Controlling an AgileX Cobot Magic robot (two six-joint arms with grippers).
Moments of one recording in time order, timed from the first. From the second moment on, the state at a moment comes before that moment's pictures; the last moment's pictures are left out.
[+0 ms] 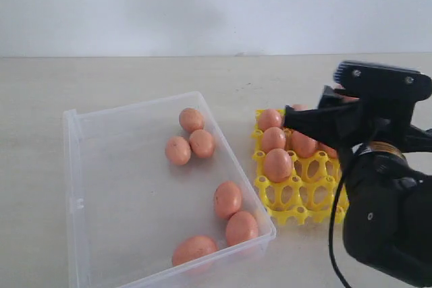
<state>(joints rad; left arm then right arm) -0.09 0.00 0.00 -0.18 0.29 0.20 0.71 1.70 -0.51 1.10 -1.17 -0.31</state>
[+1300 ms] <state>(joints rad) -0.09 0.00 0.00 -0.18 0.29 0.20 0.43 1.69 -0.49 0.54 -0.47 -0.55</state>
